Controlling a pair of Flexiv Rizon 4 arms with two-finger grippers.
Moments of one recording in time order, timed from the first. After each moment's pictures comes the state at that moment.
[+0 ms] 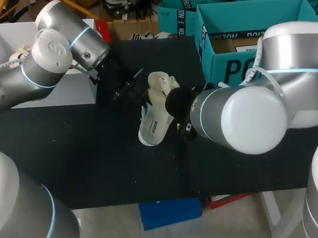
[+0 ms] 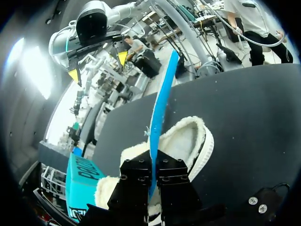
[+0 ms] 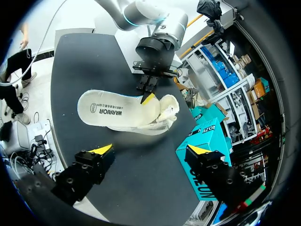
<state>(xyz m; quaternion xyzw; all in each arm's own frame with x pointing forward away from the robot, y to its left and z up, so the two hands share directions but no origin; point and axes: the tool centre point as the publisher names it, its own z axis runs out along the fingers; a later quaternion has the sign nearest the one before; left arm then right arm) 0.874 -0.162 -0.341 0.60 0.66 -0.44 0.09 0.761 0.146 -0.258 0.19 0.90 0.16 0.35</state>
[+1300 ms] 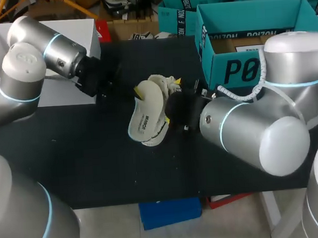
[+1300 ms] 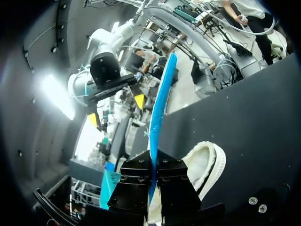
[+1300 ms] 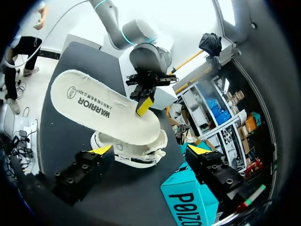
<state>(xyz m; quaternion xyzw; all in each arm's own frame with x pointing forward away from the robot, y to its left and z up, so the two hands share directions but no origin) 0.841 -0.138 -0.278 0.58 0.58 -0.54 0.20 0.790 0.183 -0.247 0.05 0.86 0.27 0.42</state>
